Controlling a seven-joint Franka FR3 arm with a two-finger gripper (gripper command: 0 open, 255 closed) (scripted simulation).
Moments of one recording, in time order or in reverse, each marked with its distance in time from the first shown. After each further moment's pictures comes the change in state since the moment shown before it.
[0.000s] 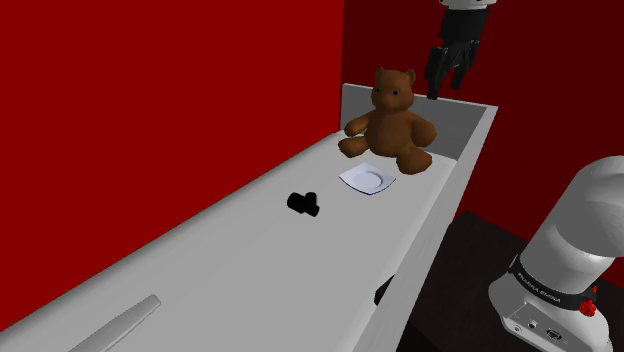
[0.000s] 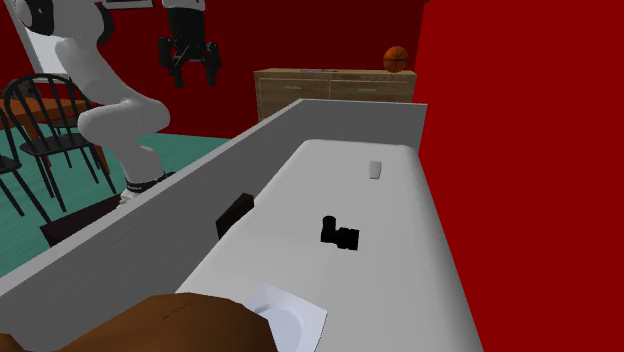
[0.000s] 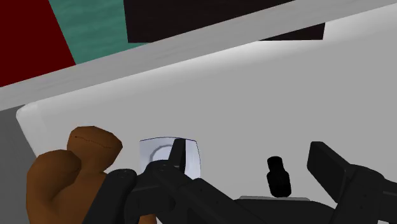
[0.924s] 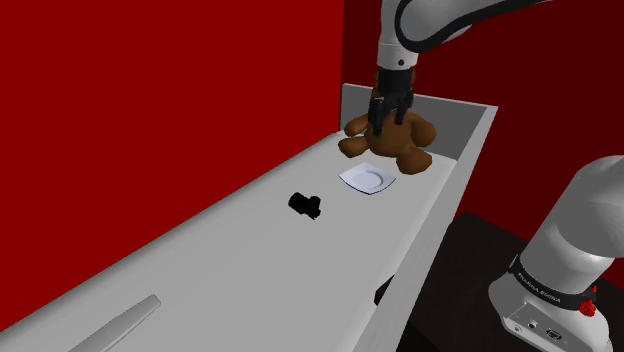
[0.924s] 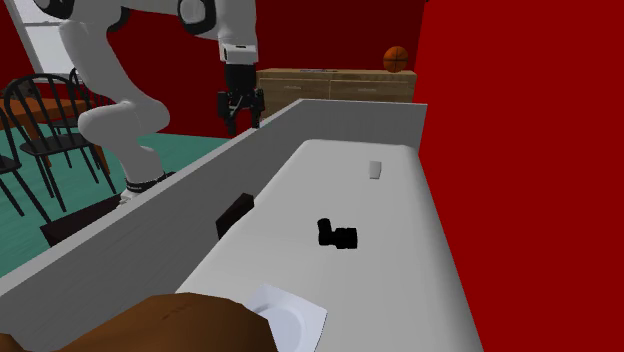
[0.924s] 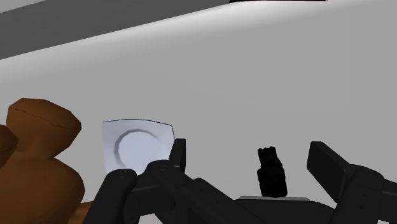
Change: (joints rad) arm 0.019 0.338 0.067 -0.026 0.005 0.335 0.042
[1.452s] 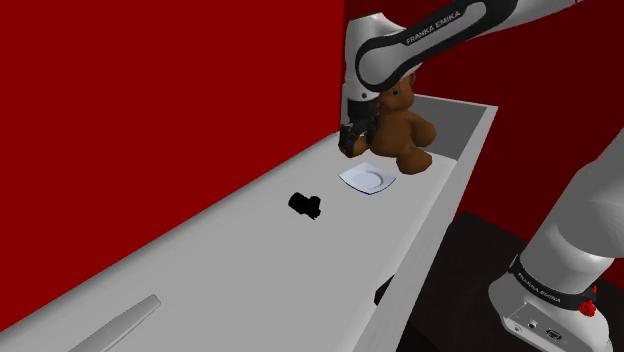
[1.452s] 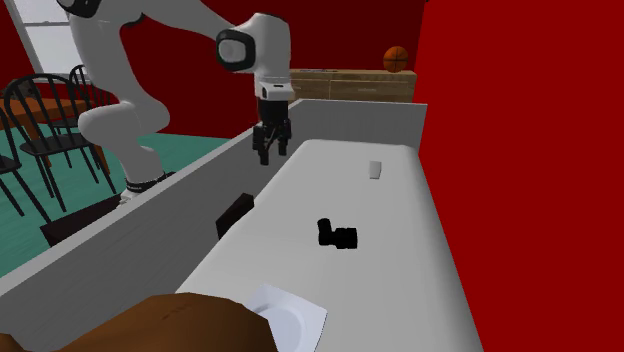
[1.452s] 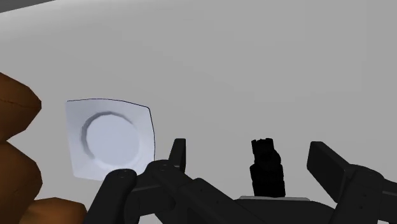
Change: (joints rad) arm 0.007 0.288 0.041 0.081 -0.037 0.185 0.041
